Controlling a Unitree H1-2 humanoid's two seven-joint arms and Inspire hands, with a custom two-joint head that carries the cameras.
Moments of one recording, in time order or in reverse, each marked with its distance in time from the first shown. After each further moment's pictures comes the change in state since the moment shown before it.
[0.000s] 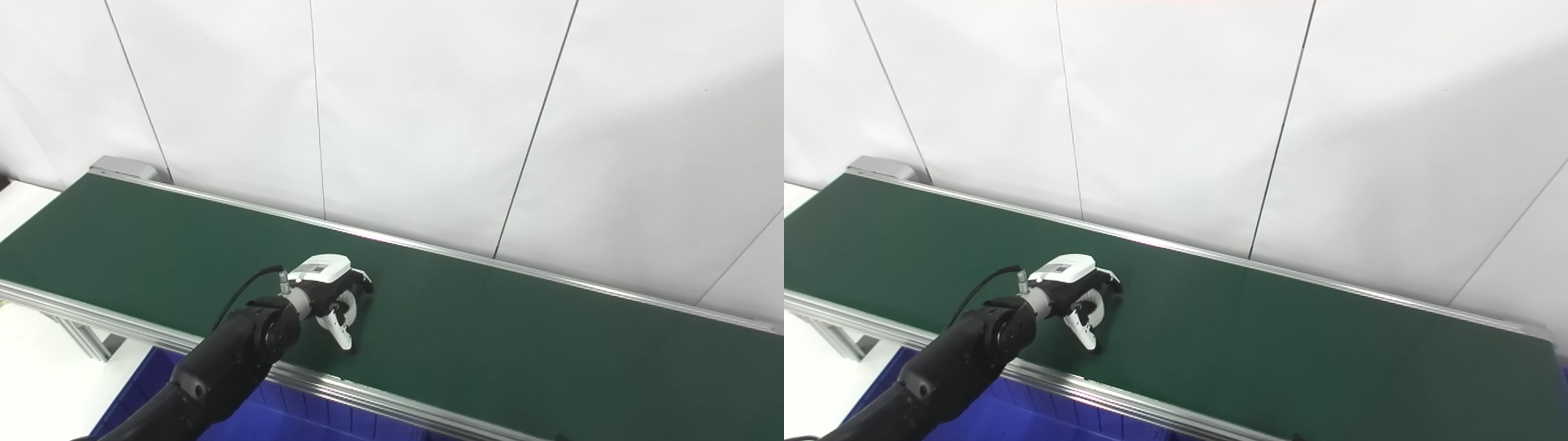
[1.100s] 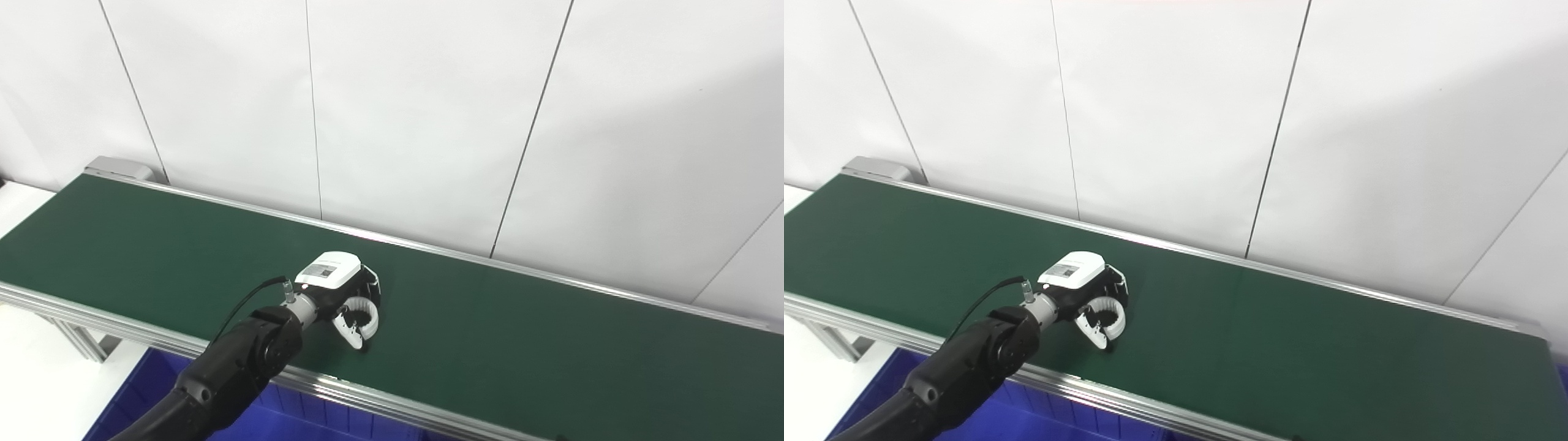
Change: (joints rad) left arm 0.003 -0.021 -0.018 0.135 -0.001 -0.218 0.253; right arm 0.011 0.001 -0.001 -0.012 0.001 0.000 0.001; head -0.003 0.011
